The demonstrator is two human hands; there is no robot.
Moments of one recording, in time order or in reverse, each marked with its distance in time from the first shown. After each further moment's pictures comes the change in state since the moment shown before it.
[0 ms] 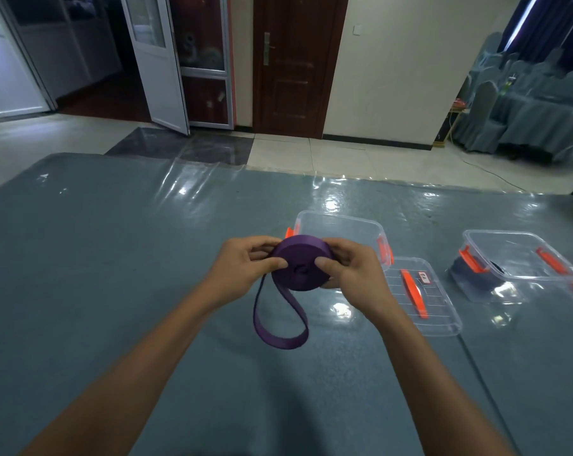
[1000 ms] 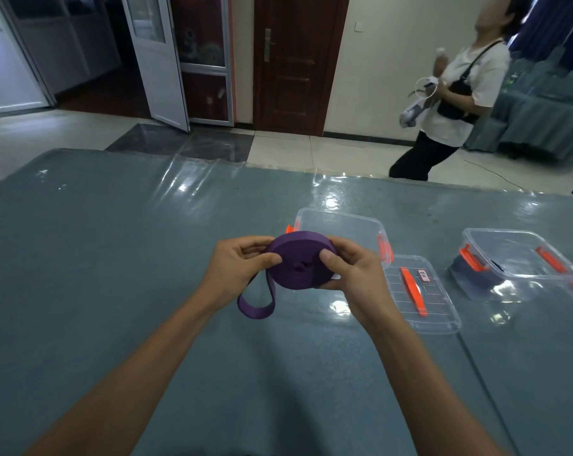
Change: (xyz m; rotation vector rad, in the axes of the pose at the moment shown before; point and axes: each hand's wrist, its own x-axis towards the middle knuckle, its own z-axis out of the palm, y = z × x) left_hand -0.010 -0.001 0.003 -0.238 0.098 -0.046; right_hand -0.006 0.005 0.005 0.265 0.054 0.058
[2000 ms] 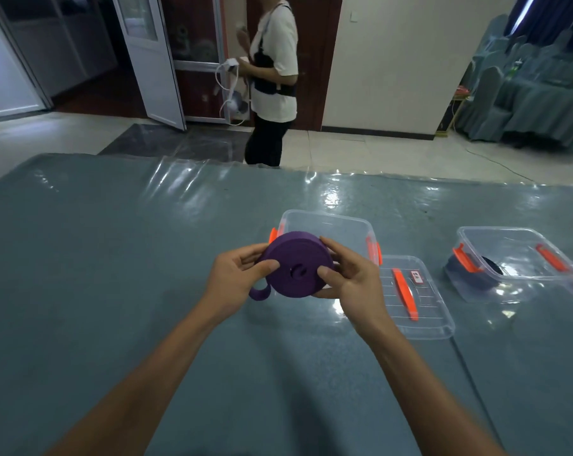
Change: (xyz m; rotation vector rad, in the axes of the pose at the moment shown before) left_hand 0.022 -0.018 0.049 0.027 0.034 -0.018; right_hand 0.022 0.022 -0.053 0.004 0.001 -0.060
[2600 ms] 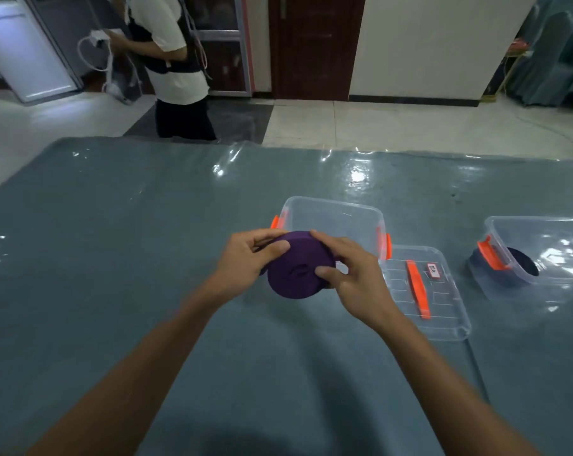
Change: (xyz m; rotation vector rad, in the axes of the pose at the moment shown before) left_hand 0.042 0.000 0.043 0.107 -0.036 -0.076; right_hand 0.043 0.016 -0.050 -0.375 -0.210 -0.163
